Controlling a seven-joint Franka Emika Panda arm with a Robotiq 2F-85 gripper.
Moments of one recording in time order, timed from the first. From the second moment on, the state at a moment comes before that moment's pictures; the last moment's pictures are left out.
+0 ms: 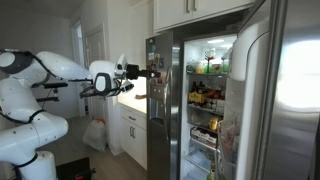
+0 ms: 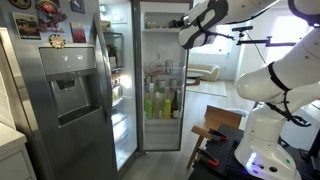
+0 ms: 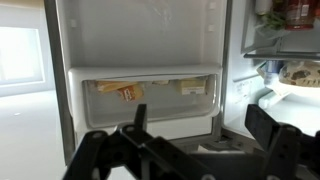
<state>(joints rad) -1.08 -0.74 0.77 -2.59 0.31 3.47 0.16</state>
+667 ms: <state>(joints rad) -1.66 -0.62 1.23 -2.26 0.33 3.45 0.27</state>
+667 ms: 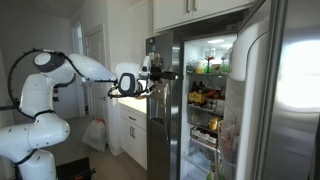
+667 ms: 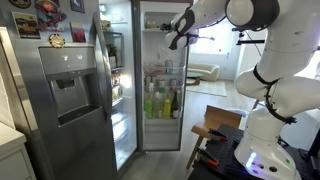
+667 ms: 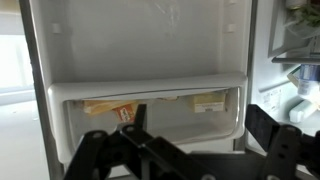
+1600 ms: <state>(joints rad) -2.28 -0.51 1.78 -1.88 0.30 3.45 0.27</state>
